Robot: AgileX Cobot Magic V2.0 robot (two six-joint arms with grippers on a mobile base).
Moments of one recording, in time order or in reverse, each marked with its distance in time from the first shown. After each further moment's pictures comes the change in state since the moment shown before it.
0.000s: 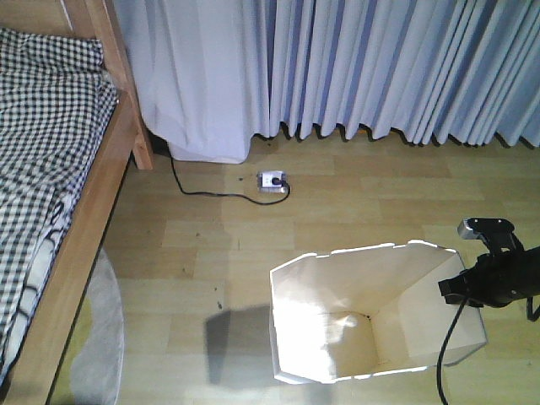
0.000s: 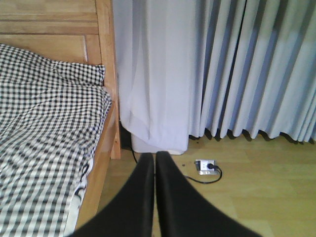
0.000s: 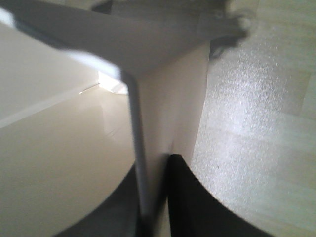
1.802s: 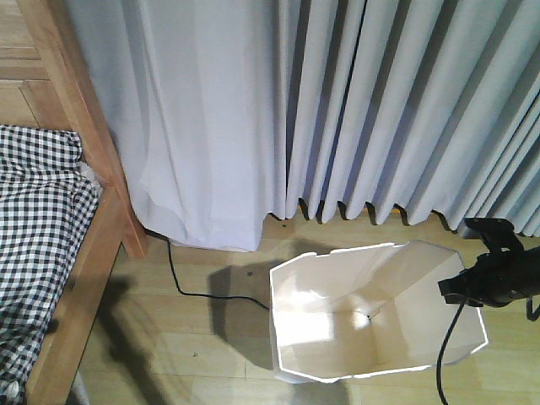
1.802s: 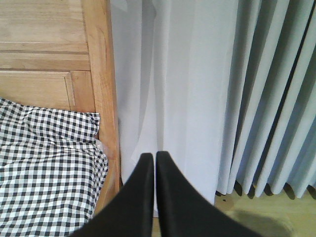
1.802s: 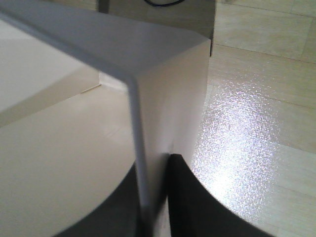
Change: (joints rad) left arm 0.000 0.000 0.000 0.000 0.000 0.000; right arm 0.000 0.000 0.000 0.001 0.000 0.000
